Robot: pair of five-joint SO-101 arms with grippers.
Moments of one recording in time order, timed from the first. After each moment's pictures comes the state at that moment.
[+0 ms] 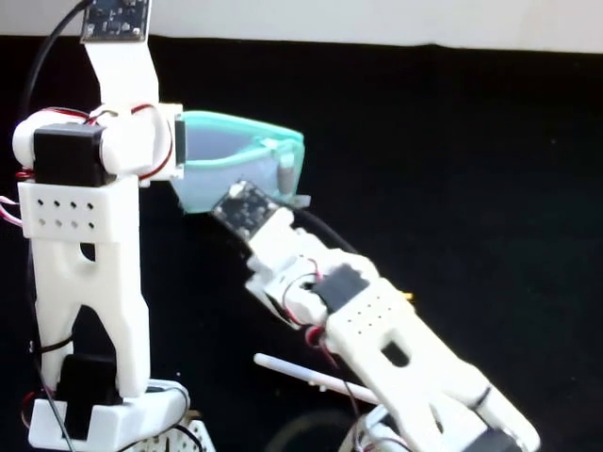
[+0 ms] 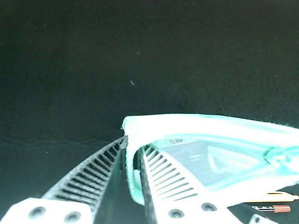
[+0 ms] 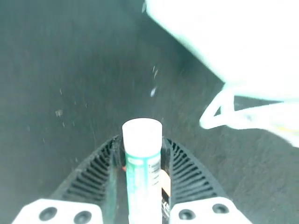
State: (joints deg) left arm -2.1 -11.4 -25.7 98.3 9.0; right arm -43.5 -35.5 45.9 47.3 11.4
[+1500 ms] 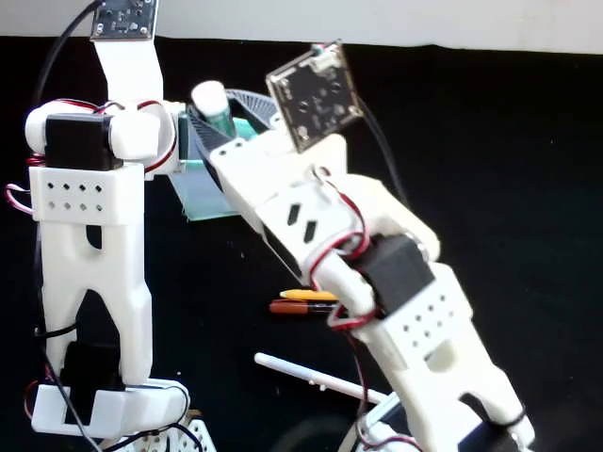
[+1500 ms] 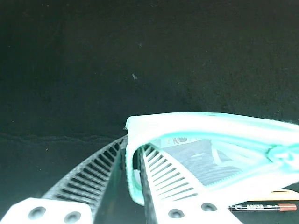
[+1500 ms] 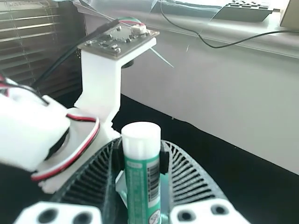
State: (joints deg) left arm -2.2 -7.5 -25.8 98.2 8.0; right arm -42.7 -29.3 2.2 42.2 -1.5
